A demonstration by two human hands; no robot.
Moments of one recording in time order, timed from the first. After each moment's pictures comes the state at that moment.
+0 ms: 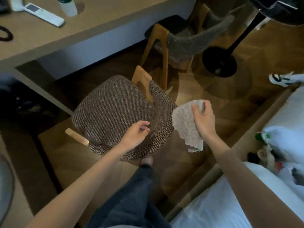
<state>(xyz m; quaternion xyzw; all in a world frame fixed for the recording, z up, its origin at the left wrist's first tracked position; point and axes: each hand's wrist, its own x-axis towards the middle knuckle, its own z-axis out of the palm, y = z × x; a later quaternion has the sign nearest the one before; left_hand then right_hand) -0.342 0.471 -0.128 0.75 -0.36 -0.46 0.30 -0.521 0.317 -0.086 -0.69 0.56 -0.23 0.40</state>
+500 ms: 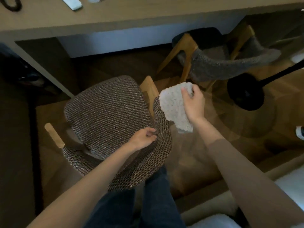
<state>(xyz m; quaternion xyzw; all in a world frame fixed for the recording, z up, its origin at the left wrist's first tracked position) -0.335 0.325 -0.176 0.76 -0.21 -0.54 0.29 -0.380 0.137 -0.110 -0.78 0.44 -0.16 0.41</state>
